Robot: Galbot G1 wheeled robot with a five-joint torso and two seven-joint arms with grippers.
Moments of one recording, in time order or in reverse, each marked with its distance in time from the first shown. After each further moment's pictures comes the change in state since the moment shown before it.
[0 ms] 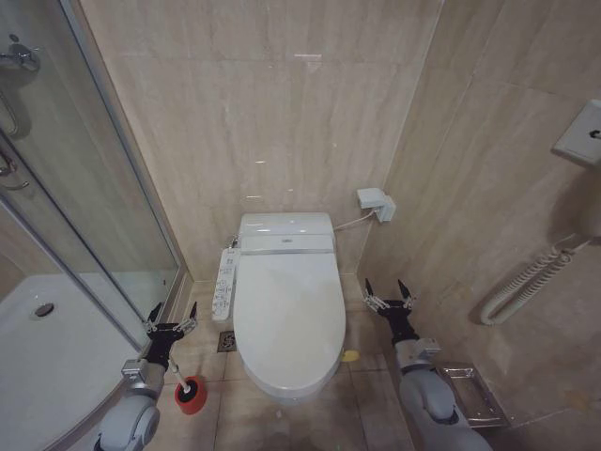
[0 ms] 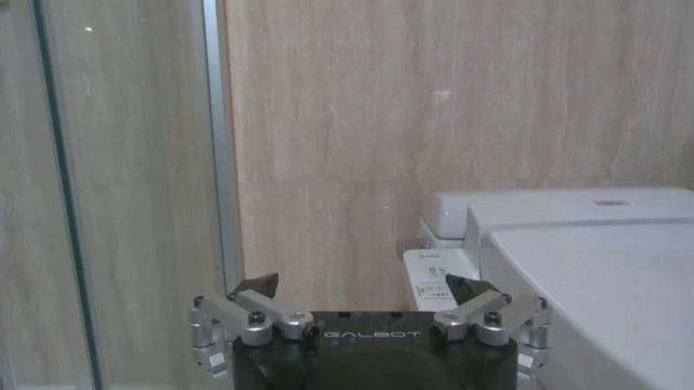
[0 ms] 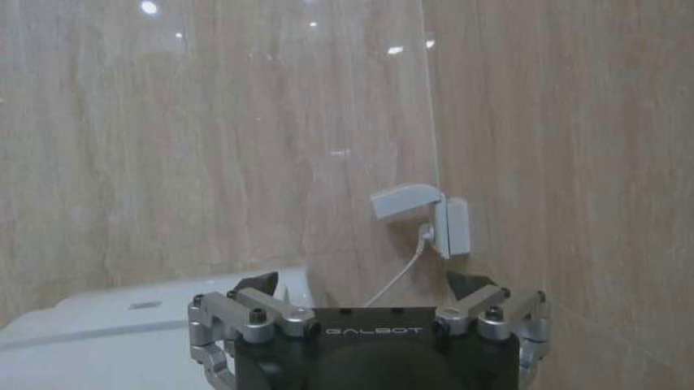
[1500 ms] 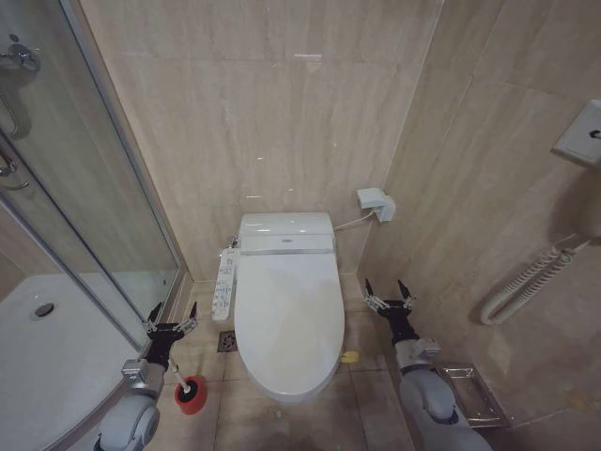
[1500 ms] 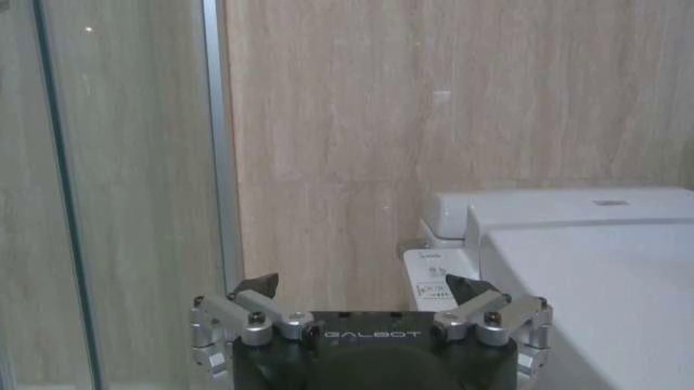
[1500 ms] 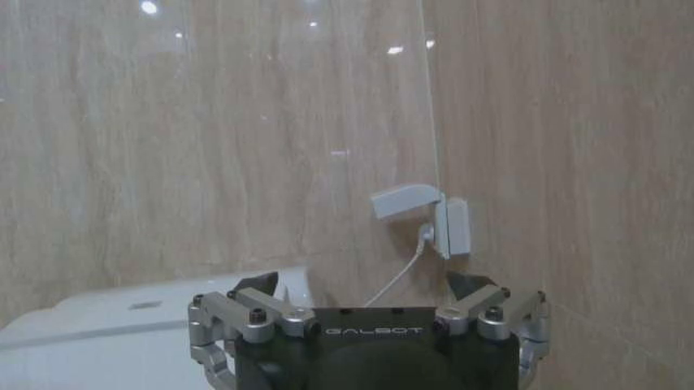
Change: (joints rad) left arm 0.000 0.000 0.000 0.000 0.000 0.000 0.000; right arm 0.000 0.000 0.000 0.000 0.000 0.000 0.000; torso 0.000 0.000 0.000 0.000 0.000
